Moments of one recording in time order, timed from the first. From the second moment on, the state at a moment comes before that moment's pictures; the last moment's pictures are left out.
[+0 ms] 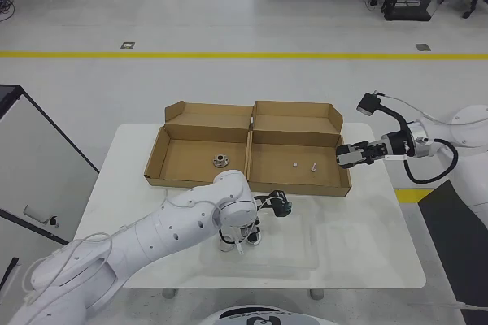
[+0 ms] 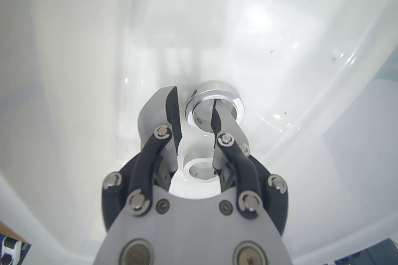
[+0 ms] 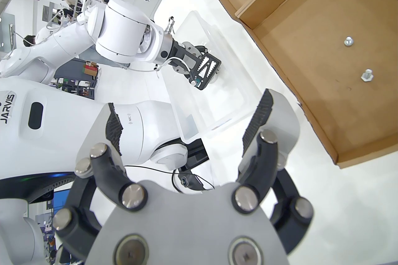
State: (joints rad) left arm 0.76 -1.25 -0.37 -1.57 0.69 -0.22 -1.45; right arm -0.84 -0.71 1.08 -1.40 0.47 -0.32 1.50
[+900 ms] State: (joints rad) left arm 0.76 -1.26 -0.41 -1.58 0.69 -0.20 -1.47; right arm -0.84 -0.71 1.08 -1.40 0.47 -0.32 1.50
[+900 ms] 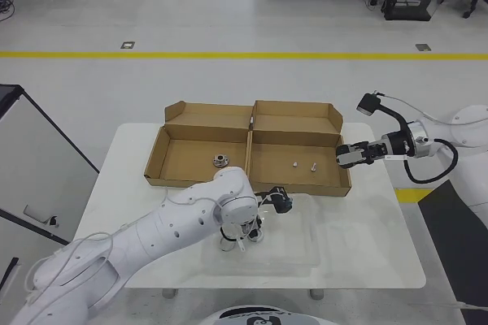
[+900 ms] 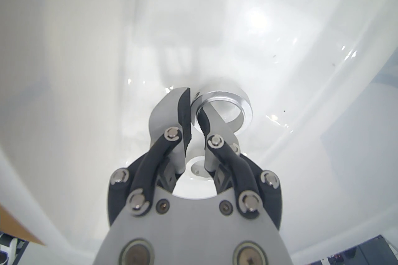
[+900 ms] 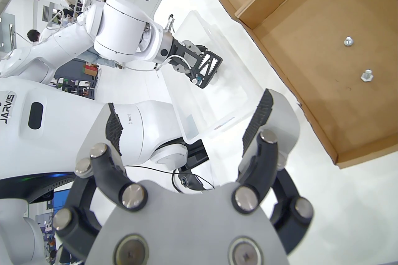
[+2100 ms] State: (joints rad) left arm 0.97 -1.09 -1.00 -1.86 0.07 -0.34 -1.29; right arm -0.84 -0.71 1.08 -1.40 0.47 -0.32 1.50
